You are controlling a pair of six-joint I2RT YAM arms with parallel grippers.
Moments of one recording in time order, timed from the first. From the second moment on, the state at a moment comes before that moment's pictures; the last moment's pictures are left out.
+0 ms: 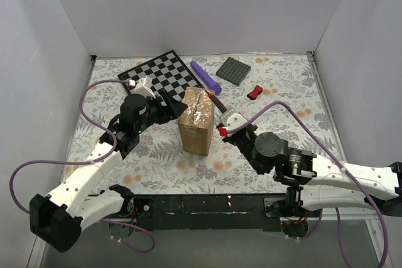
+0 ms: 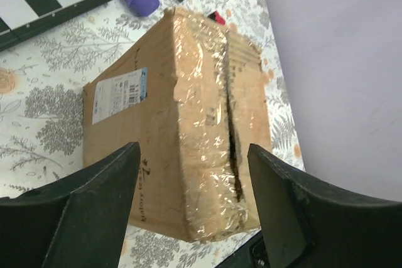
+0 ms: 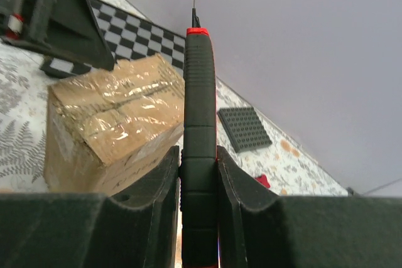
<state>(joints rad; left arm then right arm) -0.49 0.99 0.80 -0.13 0.11 -0.76 1.41 0.89 0.93 -0.02 0.80 -0.47</state>
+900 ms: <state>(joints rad) -0.50 0.56 0.51 -0.31 0.06 -0.96 0.77 1.31 0.98 0.14 0.64 -0.09</state>
